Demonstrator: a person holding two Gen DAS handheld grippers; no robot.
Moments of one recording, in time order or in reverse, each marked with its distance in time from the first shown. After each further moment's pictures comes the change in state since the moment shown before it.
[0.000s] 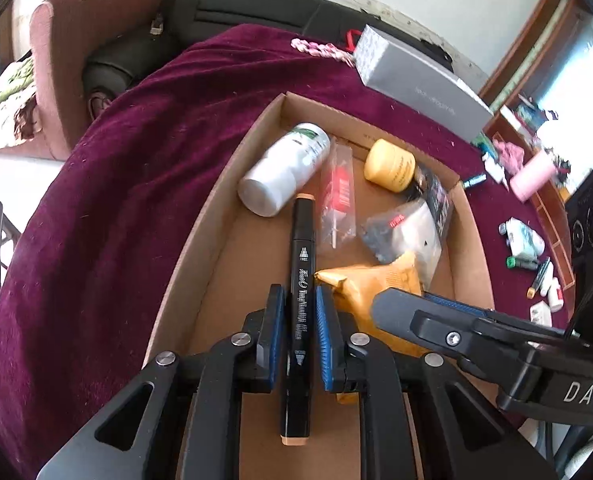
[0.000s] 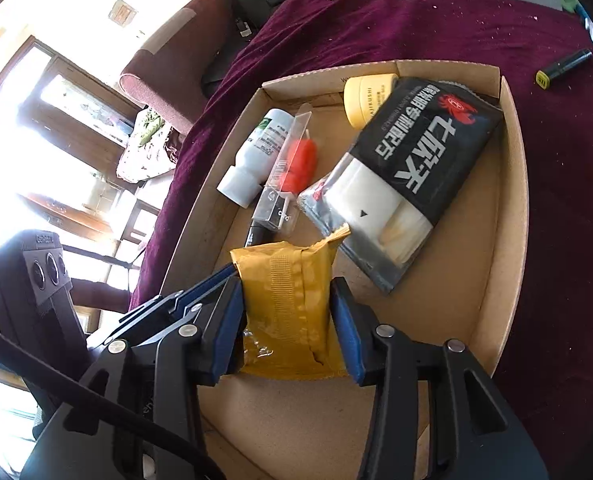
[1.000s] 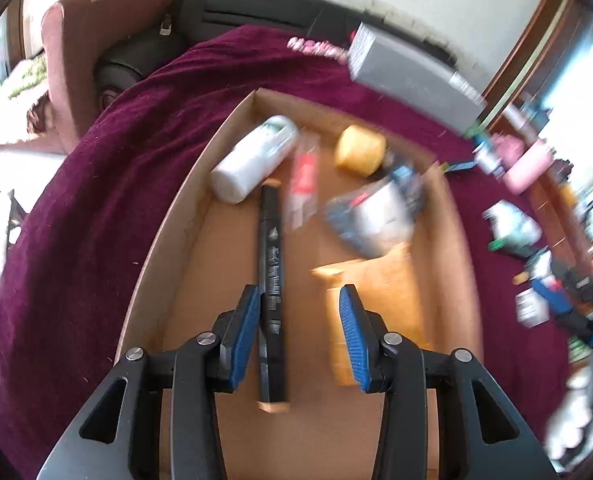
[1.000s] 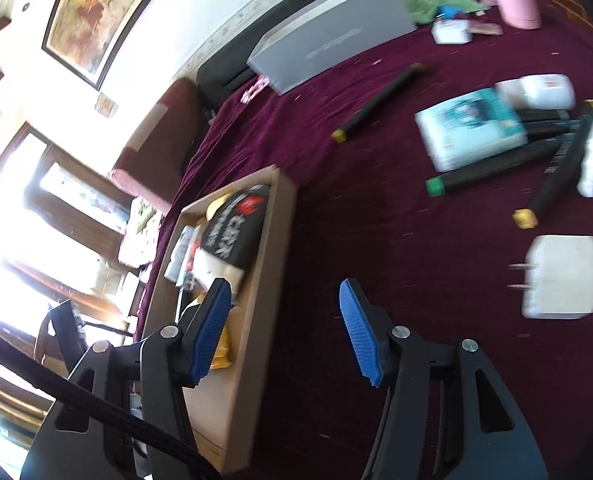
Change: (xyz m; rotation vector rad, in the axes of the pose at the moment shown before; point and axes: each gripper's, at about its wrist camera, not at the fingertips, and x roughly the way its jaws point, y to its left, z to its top) left arm -0.033 -0.038 -0.030 -0.018 -0.017 -0.007; right arm -0.140 -0.125 -0.026 0.181 -0.283 0.006
